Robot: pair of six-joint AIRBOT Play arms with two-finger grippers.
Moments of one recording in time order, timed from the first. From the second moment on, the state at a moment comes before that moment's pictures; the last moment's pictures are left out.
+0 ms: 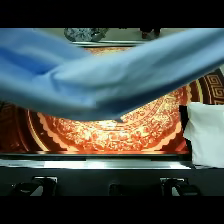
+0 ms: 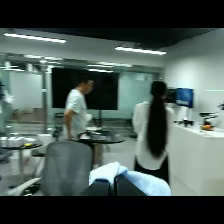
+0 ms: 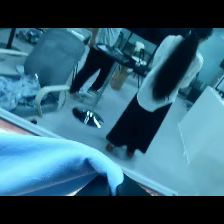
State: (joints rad) left arm -0.04 -0.83 2.08 1.43 -0.93 -1.56; right arm 0.00 -0.65 1.71 -1.45 1.06 1.04
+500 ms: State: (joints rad) left arm -0.03 -0.99 1.68 1.64 -0.94 -1.59; right arm 0.00 -0.85 1.31 -1.48 1.46 1.08
